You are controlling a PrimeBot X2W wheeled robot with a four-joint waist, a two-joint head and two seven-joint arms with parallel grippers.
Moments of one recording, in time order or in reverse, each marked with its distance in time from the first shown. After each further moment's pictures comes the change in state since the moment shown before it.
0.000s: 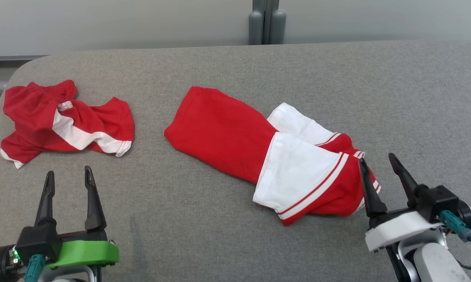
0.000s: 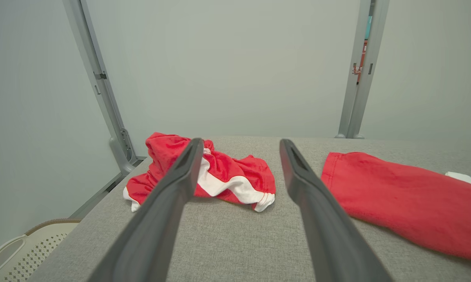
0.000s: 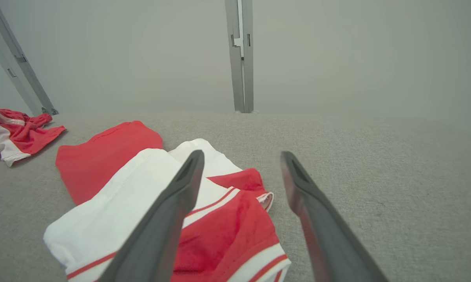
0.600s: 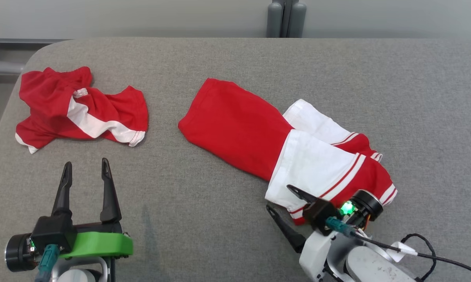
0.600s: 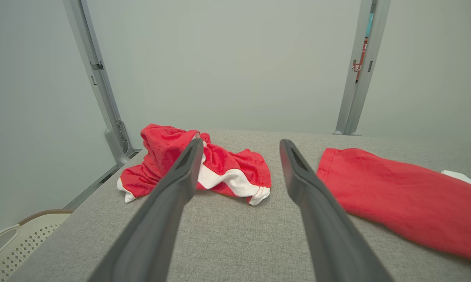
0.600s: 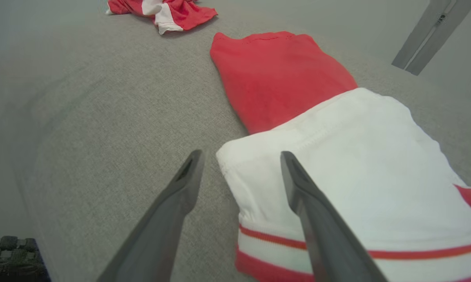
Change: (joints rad) left arm -0.038 -0.005 -0.066 0.026 -0.023 0.008 0.000; right arm -0.212 -0.078 0.541 0.160 -0.033 0.000 0.178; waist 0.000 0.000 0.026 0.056
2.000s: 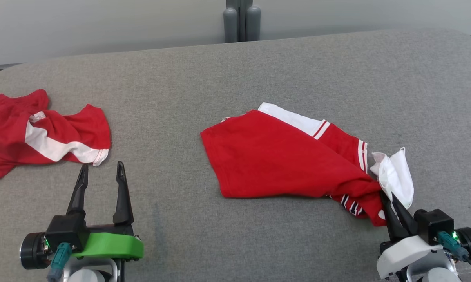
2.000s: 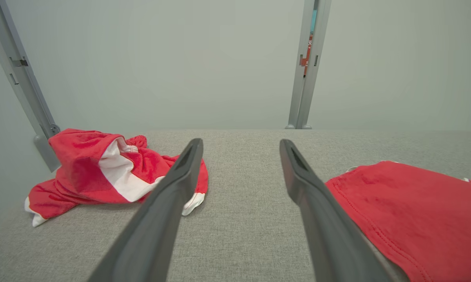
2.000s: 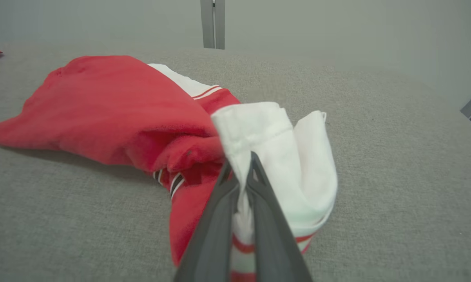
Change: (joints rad) left arm -0.006 -0.001 -0.046 0.035 -0.017 -0.009 0.000; right arm 0.245 0.046 -0.553 -0.020 -0.055 0.000 -0.179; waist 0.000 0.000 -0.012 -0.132
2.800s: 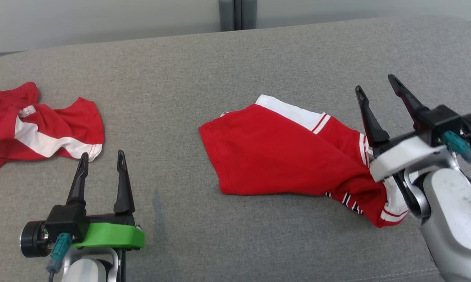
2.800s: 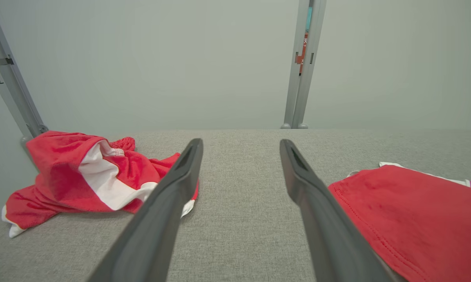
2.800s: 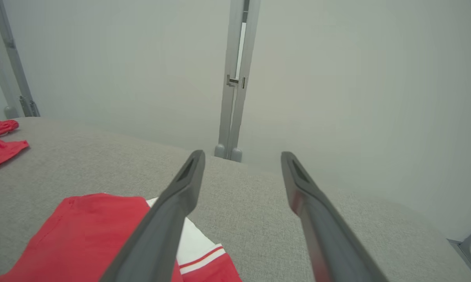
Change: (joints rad) left arm -0.037 0.000 -0.006 0.001 0.000 -0.002 0.000; right arm -0.345 -0.091 0.108 -0.142 0.060 0.000 0.122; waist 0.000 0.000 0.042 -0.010
